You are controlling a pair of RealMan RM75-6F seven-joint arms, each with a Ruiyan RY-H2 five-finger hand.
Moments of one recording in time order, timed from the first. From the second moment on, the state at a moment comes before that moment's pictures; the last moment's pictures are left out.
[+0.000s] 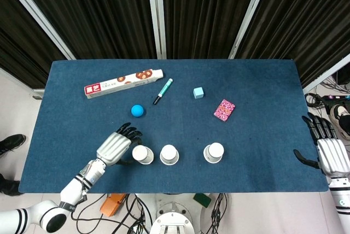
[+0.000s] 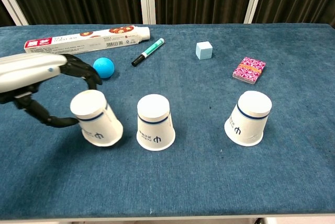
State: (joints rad) left arm -0.51 -1.41 -0.06 -1.73 1.44 0.99 0.26; right arm 0.12 -1.06 0.06 -1.57 -1.54 1.46 0.21
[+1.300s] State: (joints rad) left arm -0.34 -1.27 -0.01 -1.73 1.42 1.30 0.18; right arm 0.45 -1.17 0.04 -1.73 -1.63 0.98 0.09
